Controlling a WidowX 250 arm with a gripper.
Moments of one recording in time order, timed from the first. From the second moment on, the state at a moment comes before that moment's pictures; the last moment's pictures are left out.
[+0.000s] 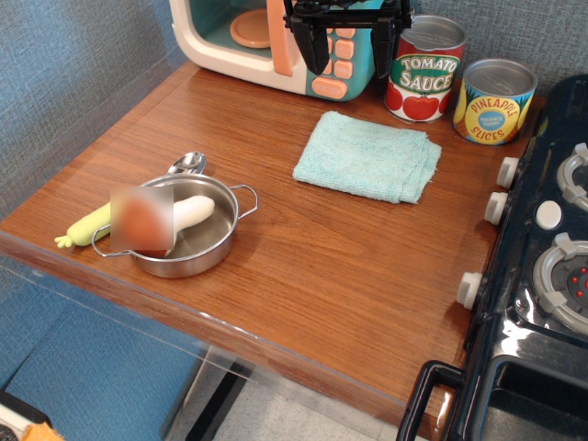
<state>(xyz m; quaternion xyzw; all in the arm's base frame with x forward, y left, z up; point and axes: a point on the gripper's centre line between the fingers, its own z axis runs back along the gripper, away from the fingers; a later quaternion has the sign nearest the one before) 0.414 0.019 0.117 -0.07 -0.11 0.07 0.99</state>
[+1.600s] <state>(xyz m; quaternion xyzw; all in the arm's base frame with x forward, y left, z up) 0.262 0.081 0.087 -0.01 -0.03 0.06 1.00</state>
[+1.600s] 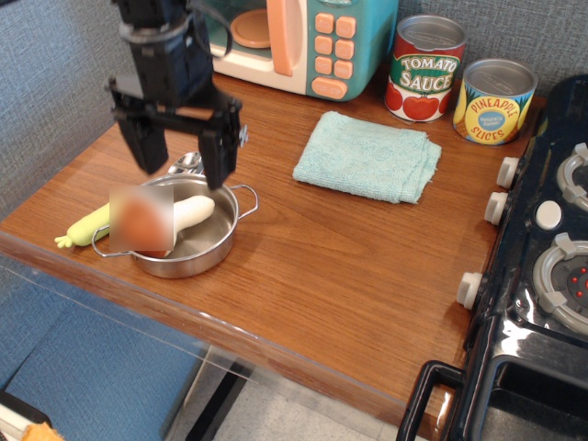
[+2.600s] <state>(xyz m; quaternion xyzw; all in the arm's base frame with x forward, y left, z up) 0.250 0.106 0.034 0.02 0.04 0.14 0.99</state>
